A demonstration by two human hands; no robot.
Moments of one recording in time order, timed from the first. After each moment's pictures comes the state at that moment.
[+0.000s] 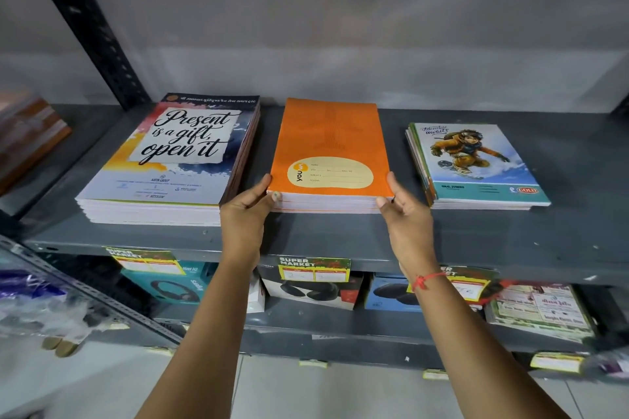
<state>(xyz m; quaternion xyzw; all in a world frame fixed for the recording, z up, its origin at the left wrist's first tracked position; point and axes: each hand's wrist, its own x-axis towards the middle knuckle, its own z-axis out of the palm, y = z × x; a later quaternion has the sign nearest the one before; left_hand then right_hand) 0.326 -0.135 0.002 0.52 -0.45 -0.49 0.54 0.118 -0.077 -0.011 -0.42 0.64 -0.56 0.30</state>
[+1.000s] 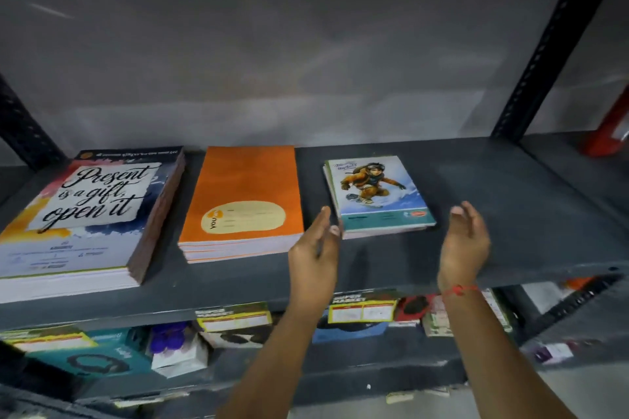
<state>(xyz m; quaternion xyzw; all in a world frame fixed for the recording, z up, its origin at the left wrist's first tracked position) 0.142 -0.055 0.034 0.40 -0.60 -0.49 0.48 -0.046 -0.022 0.019 -0.14 0.65 -0.74 0.09</state>
